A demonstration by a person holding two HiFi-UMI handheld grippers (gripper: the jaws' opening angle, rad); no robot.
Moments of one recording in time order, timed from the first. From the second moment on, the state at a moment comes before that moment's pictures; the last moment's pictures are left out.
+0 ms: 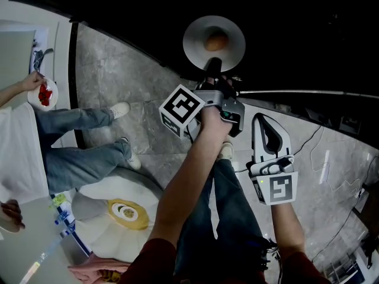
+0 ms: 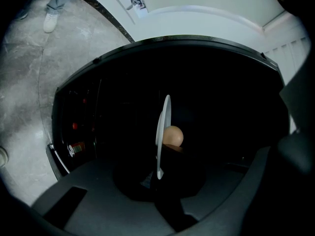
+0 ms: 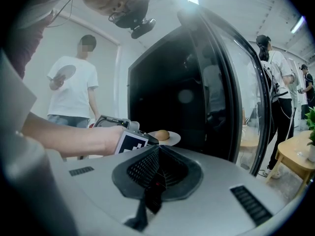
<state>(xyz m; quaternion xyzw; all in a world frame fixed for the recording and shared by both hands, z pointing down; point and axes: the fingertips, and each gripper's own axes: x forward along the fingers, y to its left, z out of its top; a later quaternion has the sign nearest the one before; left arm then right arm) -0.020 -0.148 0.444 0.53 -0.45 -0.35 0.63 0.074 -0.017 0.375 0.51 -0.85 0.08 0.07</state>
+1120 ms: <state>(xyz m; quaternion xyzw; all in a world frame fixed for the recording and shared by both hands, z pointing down) -0.005 -0.176 0.449 0.53 -0.44 -0.35 0.64 0.081 -0.017 0.386 0.51 -0.85 0.09 0.08</state>
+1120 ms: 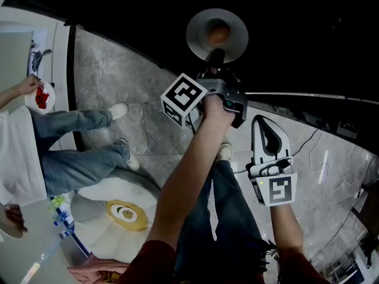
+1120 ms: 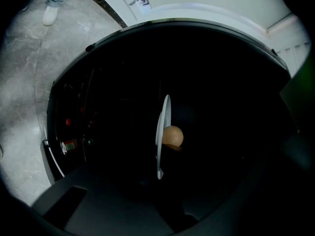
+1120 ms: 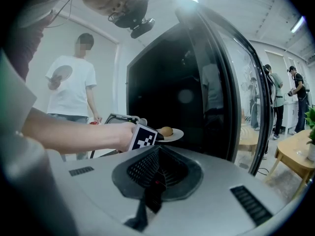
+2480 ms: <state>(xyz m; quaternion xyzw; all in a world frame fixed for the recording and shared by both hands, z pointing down) 0.001 -0.194 0.440 0.56 -0.44 -0.36 0.60 0.084 -0.022 0.387 0.52 -0.85 0.09 0.08</state>
